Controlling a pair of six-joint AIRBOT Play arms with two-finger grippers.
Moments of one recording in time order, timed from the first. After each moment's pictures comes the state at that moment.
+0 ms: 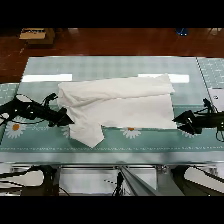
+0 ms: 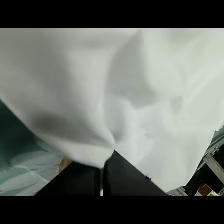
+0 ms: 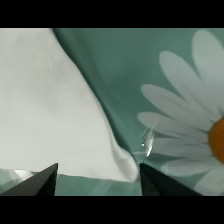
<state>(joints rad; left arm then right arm) 0.21 -1.48 0.74 0.83 -1.24 -1.19 -0.62 -1.29 0.64 -0.93 1.23 1.21</state>
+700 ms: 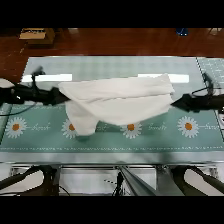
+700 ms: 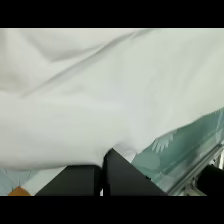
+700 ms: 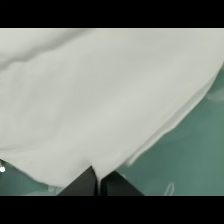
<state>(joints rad) 0.21 -1.26 0.97 0.66 -1.25 -1.09 -0.41 -1.13 0.87 -0.77 1.26 1.08</state>
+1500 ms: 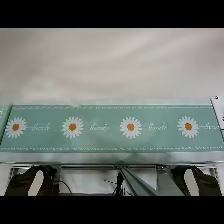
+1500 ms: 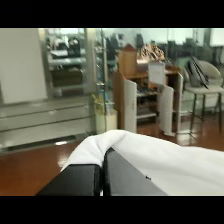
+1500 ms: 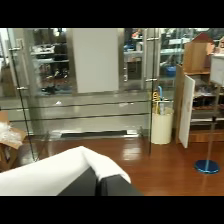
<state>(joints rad) 0.21 -0.52 1.76 0.96 -1.07 -1.36 -0.40 -0.54 1.62 -1.09 1.01 1.43</state>
